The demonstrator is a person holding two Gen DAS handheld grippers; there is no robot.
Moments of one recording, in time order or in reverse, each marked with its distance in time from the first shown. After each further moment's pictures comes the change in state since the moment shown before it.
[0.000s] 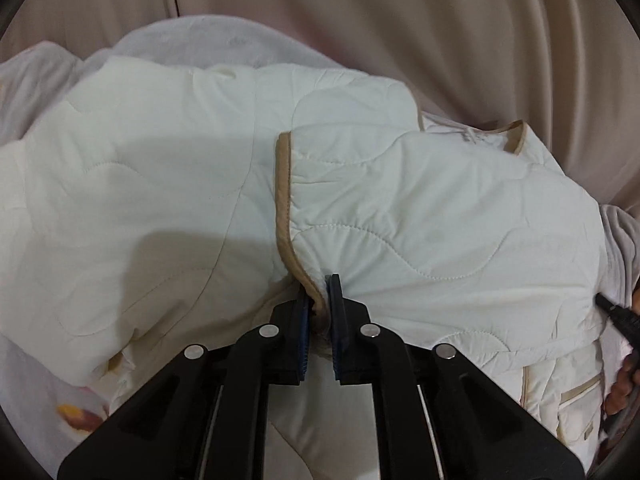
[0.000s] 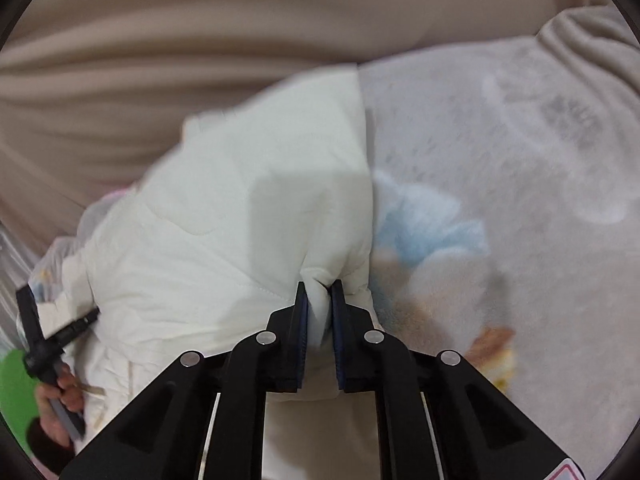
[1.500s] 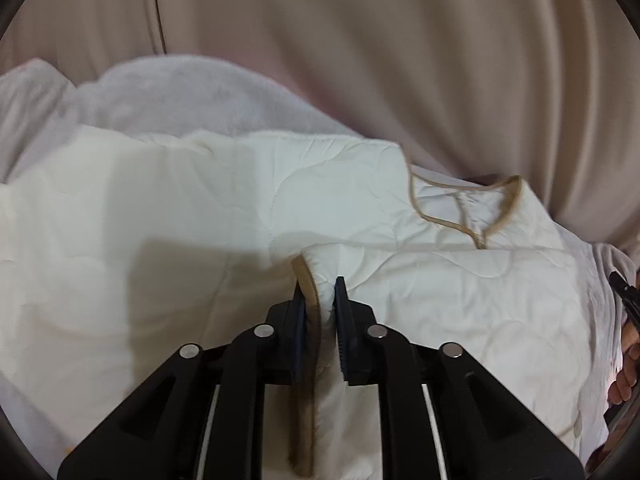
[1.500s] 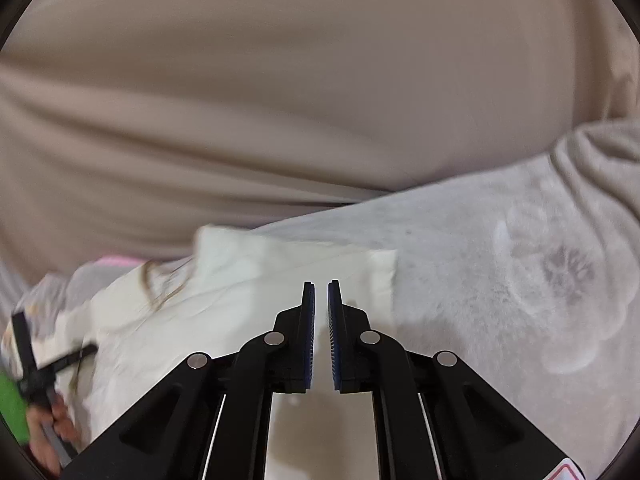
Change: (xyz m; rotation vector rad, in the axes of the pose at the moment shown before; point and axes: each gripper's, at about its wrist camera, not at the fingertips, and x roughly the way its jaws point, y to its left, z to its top) left arm -0.009 0.000 0.040 -0.021 -0.069 -0.041; right arm -0.002 0.047 0.069 -0.126 -0.175 -0.021
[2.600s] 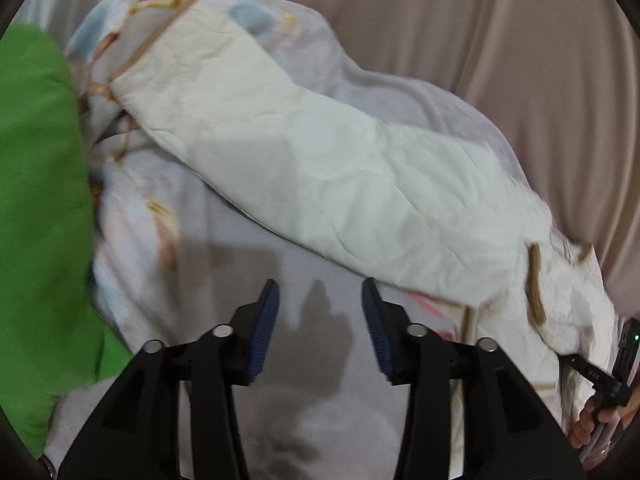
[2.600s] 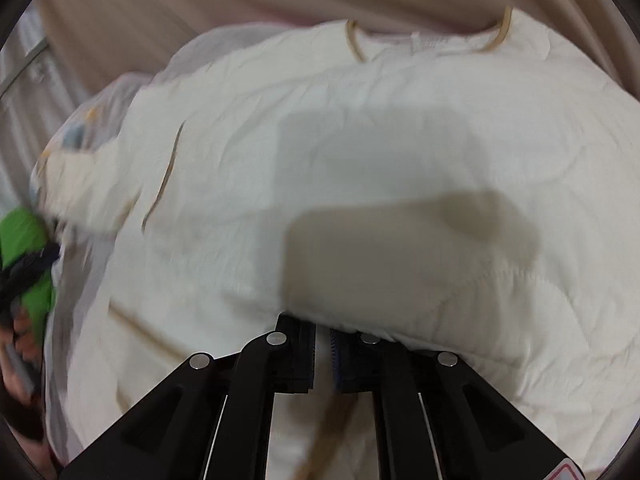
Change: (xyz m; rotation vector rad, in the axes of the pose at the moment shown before) left arm -0.180 0.254 -0.098 -0.386 -0.051 0.270; right arm 0.078 0.213 -0.126 -0.248 0.479 0.225
